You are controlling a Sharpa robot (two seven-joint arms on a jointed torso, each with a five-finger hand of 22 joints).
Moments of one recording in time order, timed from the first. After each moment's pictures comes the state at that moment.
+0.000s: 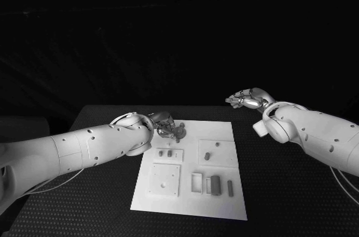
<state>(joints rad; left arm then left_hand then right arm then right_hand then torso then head) 1.29 -0.60 -0.19 1.21 -1.17 -0.25 -0.17 1.16 -0.12 0.57 -0.29 0.09 0.88 0.14 0.30 0.59 1.04 0.11 0.31 0.29 0.88 0.06 0.84 0.50 0.06 0.96 -0.04 0.27 1.16 1.25 -0.59 0.01 0.97 -0.68 -0.24 0.11 0.94 -0.11 0.45 -0.13 0.19 0.64 0.18 0.30 0.36 0.77 0.22 0.38 0.07 0.67 0.23 0.36 0.40 0.15 0.33 0.25 0.22 1.19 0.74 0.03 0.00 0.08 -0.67</state>
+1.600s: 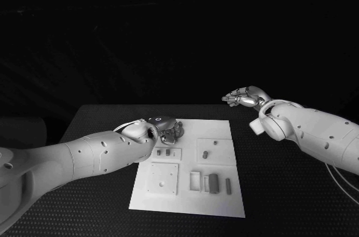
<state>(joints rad) 1.23 -0.51 -0.21 1.10 -1.45 -0.32 -0.08 1.17 -0.13 0.55 -0.28 0.08 0.89 0.14 0.28 0.53 1.06 0.12 0.22 0.26 0.92 0.05 0.82 0.53 0.05 1.00 -0.05 0.25 1.18 1.25 -0.59 0.01 0.98 -0.68 -0.24 0.11 0.94 -0.11 0.45 -0.13 0.19 0.64 0.18 0.31 0.36 0.78 0.22 0.37 0.07 0.67 0.23 0.35 0.40 0.15 0.33 0.25 0.21 1.20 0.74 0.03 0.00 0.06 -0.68</state>
